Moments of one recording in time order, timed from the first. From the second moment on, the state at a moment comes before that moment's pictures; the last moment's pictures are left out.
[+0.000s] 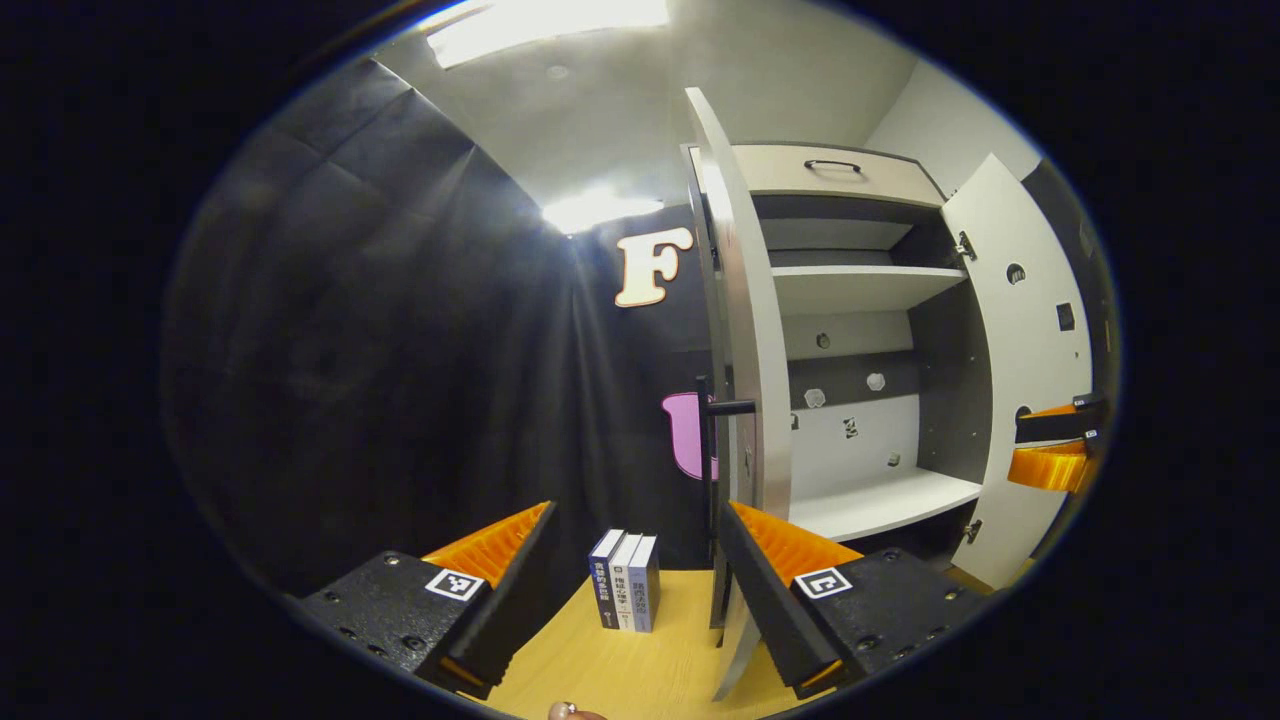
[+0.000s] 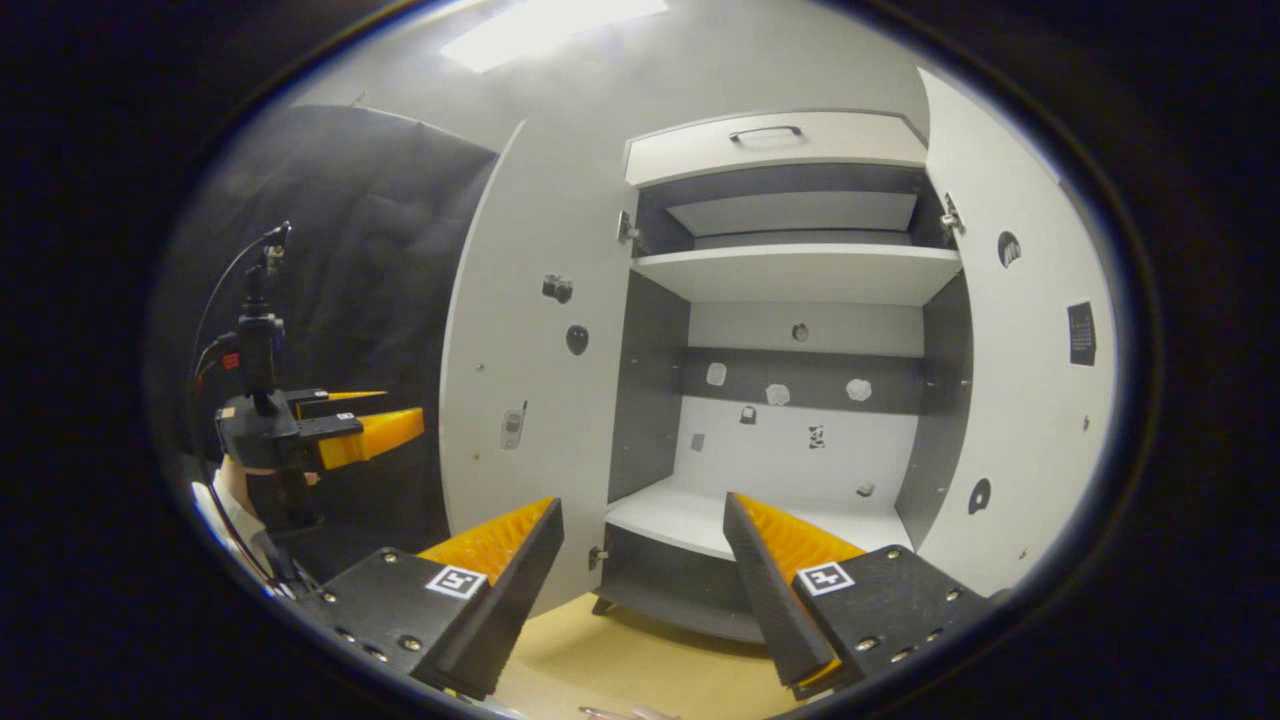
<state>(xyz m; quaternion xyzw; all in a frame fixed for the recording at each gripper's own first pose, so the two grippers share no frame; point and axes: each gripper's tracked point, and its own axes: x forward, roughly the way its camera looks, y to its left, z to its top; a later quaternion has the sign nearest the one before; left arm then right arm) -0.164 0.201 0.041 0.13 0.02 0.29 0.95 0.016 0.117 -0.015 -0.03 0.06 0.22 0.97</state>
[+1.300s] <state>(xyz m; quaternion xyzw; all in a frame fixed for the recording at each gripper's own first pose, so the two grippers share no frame) -0.031 -0.083 -0.009 0.05 0.02 0.03 1.00 -0.075 -0.059 0.000 -0.04 0.06 0.13 0.99</state>
